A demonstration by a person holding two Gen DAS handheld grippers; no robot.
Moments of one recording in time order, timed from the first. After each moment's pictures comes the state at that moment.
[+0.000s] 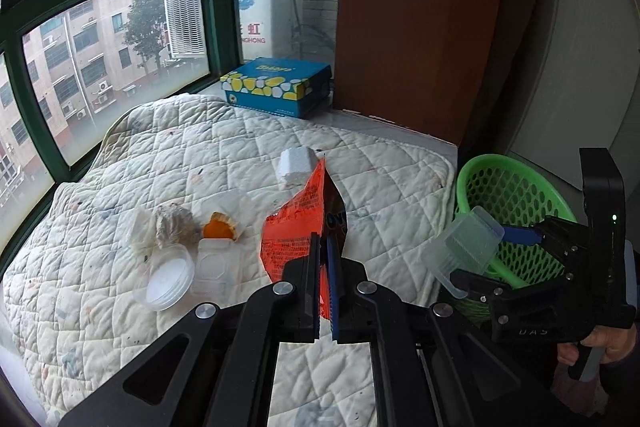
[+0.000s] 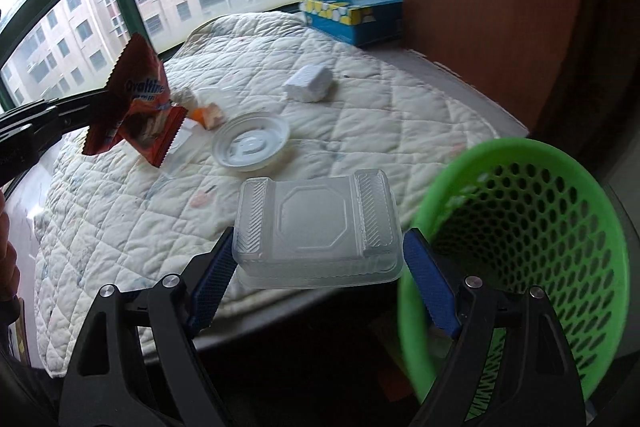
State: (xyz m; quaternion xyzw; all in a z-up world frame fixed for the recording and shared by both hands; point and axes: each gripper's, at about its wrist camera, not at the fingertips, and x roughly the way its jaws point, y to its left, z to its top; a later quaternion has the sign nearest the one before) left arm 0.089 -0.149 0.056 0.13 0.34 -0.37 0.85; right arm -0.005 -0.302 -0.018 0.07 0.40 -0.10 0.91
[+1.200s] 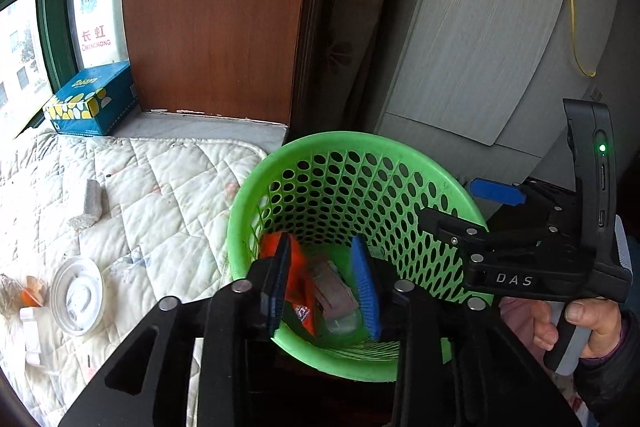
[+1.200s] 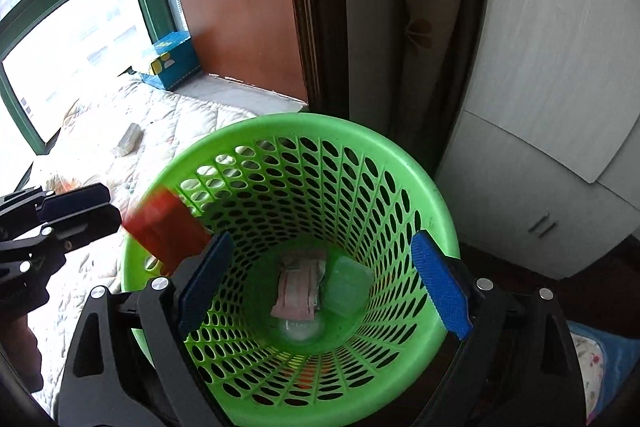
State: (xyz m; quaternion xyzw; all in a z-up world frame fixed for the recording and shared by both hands) left arm 0.008 -0.335 0.020 0.16 0.37 -0.54 0.74; right arm -0.124 -0.452 -0.003 0.15 0.37 -0.29 0.87
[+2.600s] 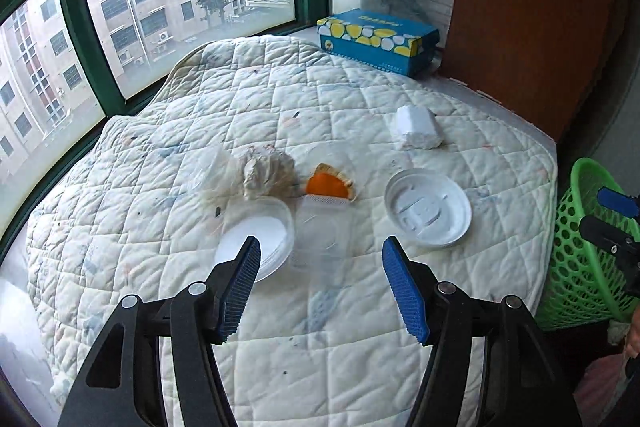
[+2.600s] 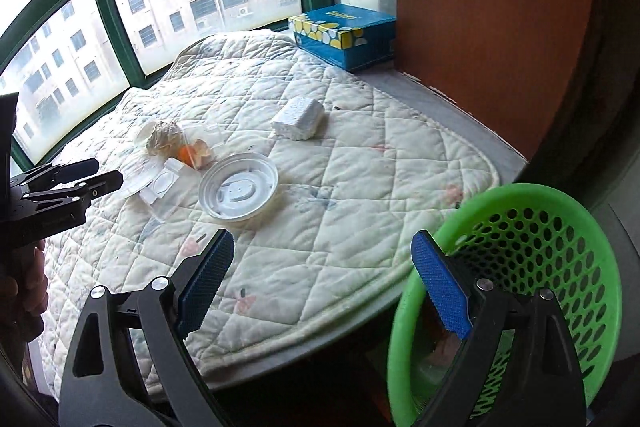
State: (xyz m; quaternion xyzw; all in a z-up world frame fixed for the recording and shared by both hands) left arm 0.171 -0.088 -0.005 0.13 0.41 -0.23 0.87; right arm 0.044 -0.305 0.002 0.07 0.40 -0.09 0.91
